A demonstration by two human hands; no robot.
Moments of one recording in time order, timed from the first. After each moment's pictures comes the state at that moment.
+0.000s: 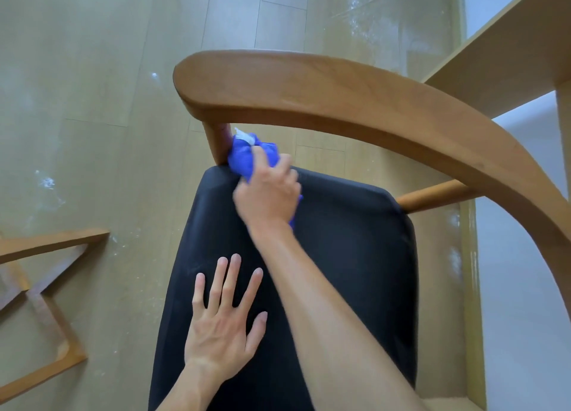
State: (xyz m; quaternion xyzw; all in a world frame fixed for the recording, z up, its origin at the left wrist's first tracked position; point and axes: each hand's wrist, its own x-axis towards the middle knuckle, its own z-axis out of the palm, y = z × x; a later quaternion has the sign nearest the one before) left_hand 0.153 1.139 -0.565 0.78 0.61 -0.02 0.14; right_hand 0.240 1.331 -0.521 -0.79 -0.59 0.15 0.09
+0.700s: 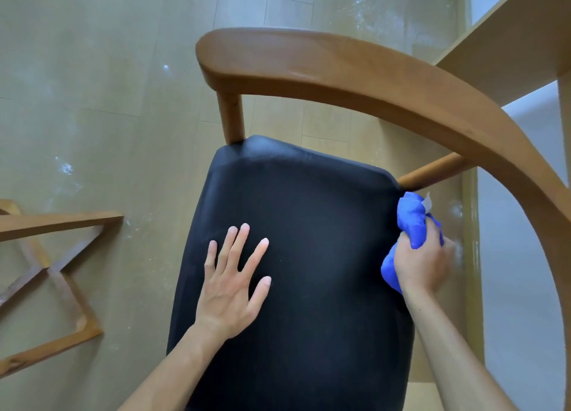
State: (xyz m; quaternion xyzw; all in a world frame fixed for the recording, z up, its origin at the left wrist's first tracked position) left_hand 0.148 1.145 -0.541 0.76 0.60 0.04 0.23; right_hand 0.452 1.195 -0.514 -0.92 -0.33 0.12 0.15
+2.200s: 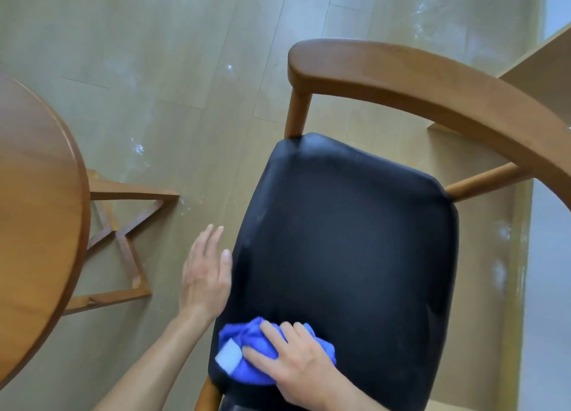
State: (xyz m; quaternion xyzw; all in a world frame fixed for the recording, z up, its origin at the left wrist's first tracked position) left_hand 0.064 1.113 -0.496 0.50 0.79 0.15 0.32; right_hand 0.267 1.032 -0.509 -0.33 -0.91 0.23 0.01
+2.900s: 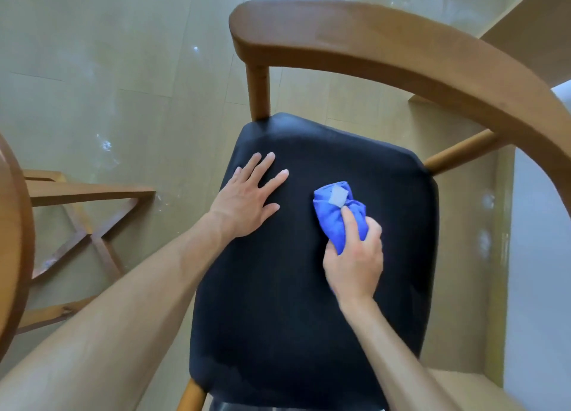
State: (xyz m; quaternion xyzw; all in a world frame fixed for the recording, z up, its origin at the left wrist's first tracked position) left_hand 0.125 1.245 -0.525 0.81 0.53 -0.13 0.23; right_hand 0.321 1.150 -0.508 -0.80 -0.56 0.17 0.14
